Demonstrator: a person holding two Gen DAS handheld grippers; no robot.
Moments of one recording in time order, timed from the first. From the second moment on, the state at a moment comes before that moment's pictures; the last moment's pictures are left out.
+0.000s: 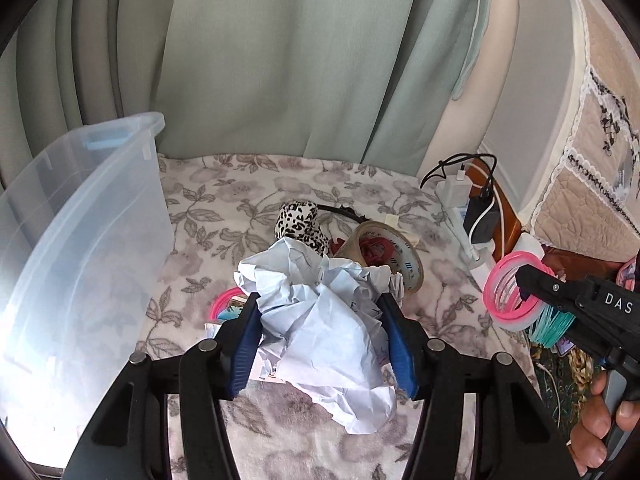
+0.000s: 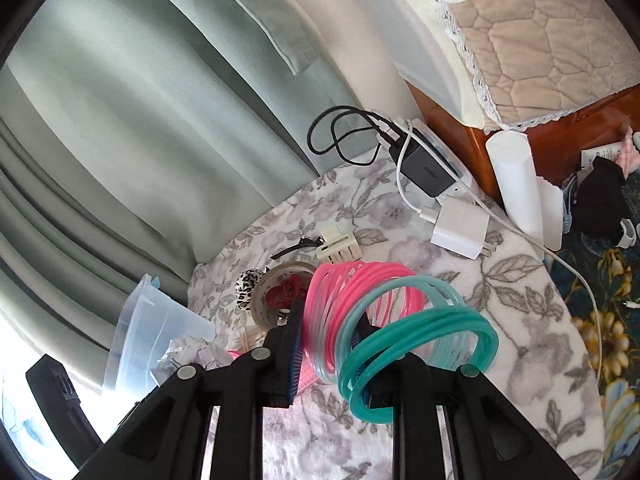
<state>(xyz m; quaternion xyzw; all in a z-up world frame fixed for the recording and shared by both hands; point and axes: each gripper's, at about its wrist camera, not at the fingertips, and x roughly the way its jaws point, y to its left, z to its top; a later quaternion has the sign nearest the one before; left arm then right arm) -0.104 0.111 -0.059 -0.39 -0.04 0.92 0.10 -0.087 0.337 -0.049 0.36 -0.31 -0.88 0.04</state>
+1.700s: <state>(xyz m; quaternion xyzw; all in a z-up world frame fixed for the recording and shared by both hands) -0.027 -0.120 -0.003 -0.26 -0.24 0.93 -0.07 -0.052 0.097 0.047 0.33 -0.09 -0.90 0.26</state>
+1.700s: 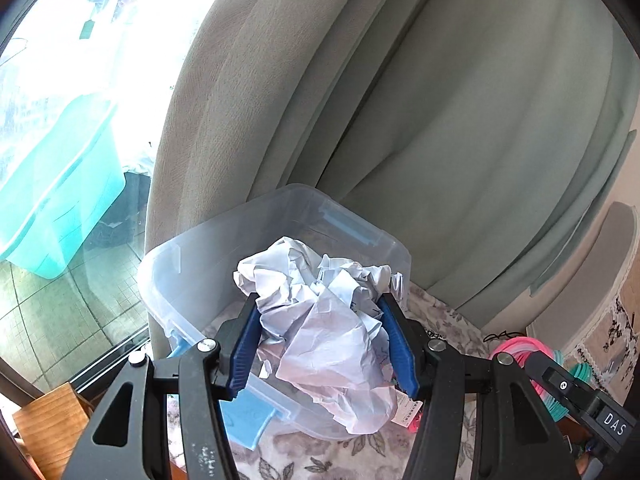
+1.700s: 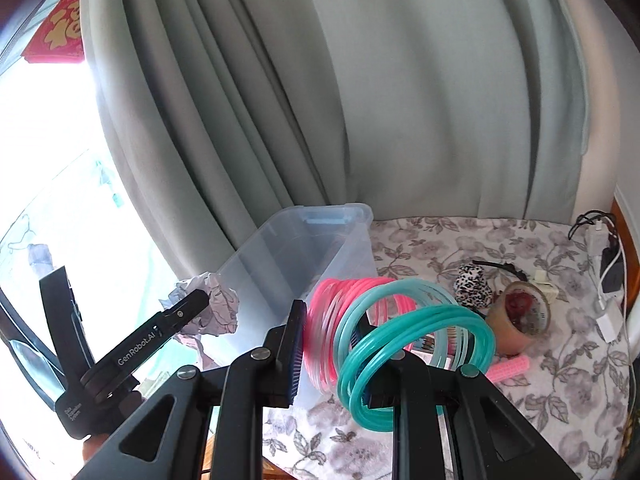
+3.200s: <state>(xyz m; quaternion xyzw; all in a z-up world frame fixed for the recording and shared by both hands) -0.085 -0.131 -0.050 -0.30 -0.21 0.93 -0.08 -0.121 -0.036 0.012 0.38 -0.01 -0.86 0.35</state>
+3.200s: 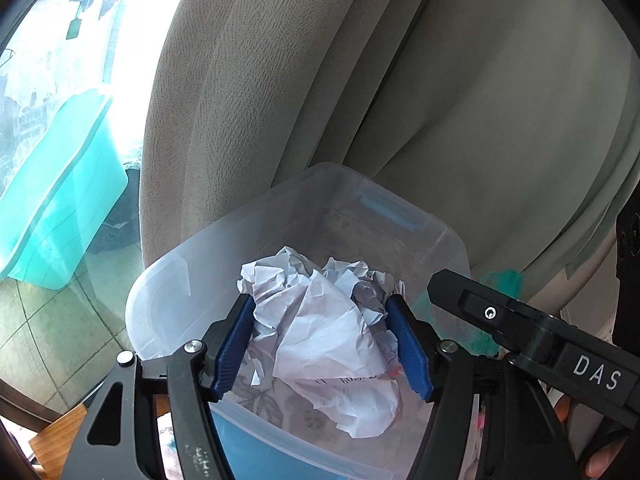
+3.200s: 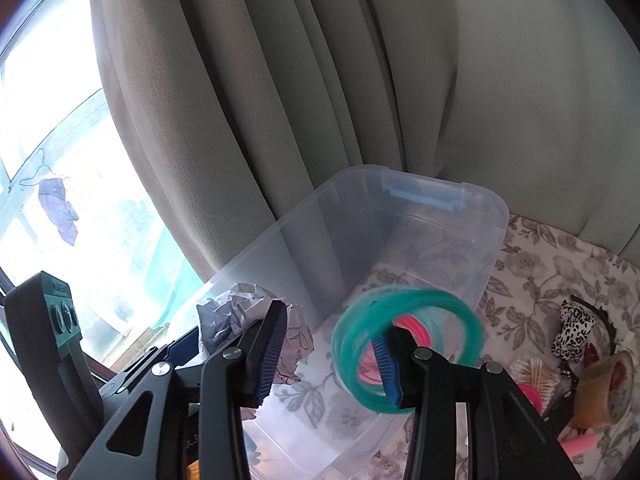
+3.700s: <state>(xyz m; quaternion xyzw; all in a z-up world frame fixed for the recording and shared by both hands) -0.085 -0.120 -0.051 -0.32 -0.21 0.92 -0.08 -0.128 -0.025 0.007 0.37 -0.02 -0.86 0.34</state>
